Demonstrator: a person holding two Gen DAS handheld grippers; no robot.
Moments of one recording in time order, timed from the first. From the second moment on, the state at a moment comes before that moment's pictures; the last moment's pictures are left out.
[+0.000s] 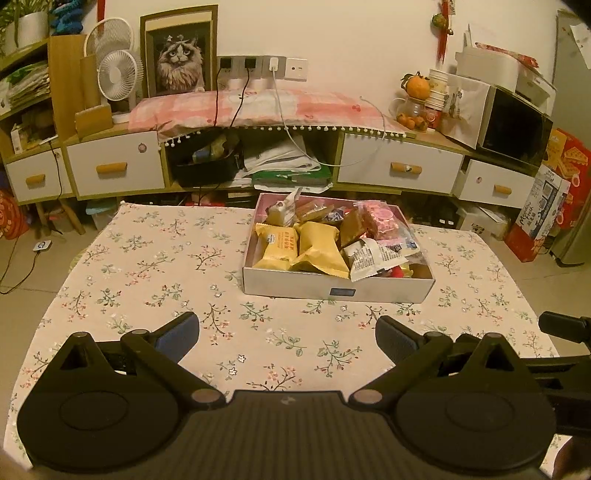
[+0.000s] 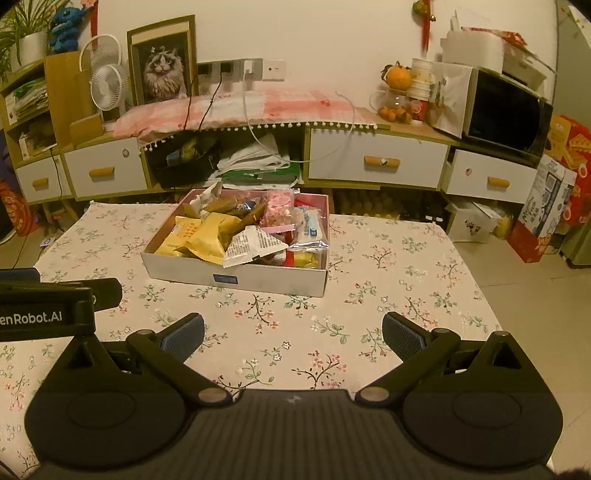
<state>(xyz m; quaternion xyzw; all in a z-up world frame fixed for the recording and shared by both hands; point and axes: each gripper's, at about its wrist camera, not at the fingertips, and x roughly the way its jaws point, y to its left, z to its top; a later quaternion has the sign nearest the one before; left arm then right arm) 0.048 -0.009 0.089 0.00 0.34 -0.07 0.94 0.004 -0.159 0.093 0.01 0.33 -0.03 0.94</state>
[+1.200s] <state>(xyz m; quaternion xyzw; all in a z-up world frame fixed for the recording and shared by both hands) 0.043 -0.019 0.089 0.02 0.33 -0.06 0.94 0.005 -0.160 0.091 0.00 0.34 -0.02 0.94</state>
